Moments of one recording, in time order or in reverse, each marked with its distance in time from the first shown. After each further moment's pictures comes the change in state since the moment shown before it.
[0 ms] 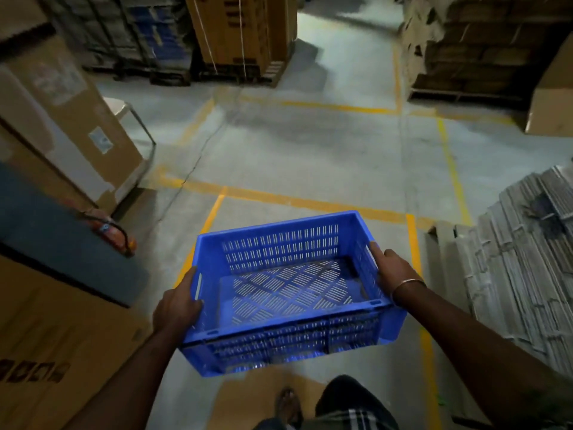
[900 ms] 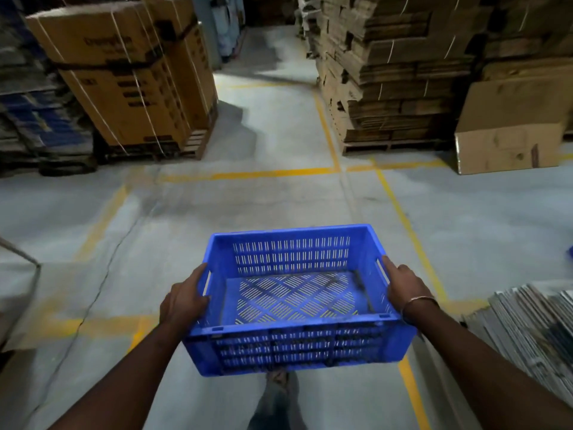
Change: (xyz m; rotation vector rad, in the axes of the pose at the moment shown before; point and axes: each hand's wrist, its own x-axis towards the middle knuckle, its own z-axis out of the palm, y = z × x) left_hand 0.556 0.505 -0.015 0.062 -0.011 0.327; right_hand 0.504 0.235 -0.189 0.174 0.166 0.388
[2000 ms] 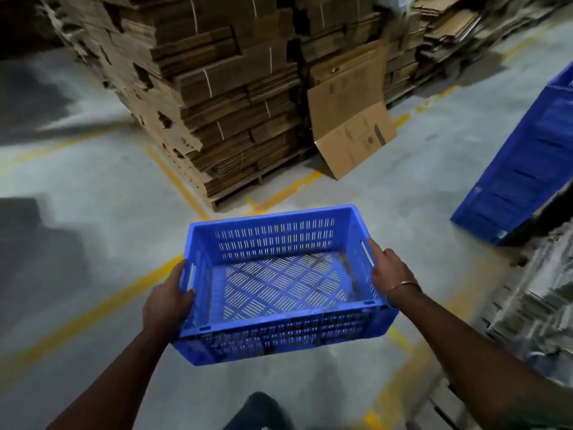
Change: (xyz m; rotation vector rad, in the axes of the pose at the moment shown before) left_hand 0.692 0.611 0.090 0.045 -0.128 0.572; right_hand 0.598 0.208 -0.169 0.212 0.219 0.599
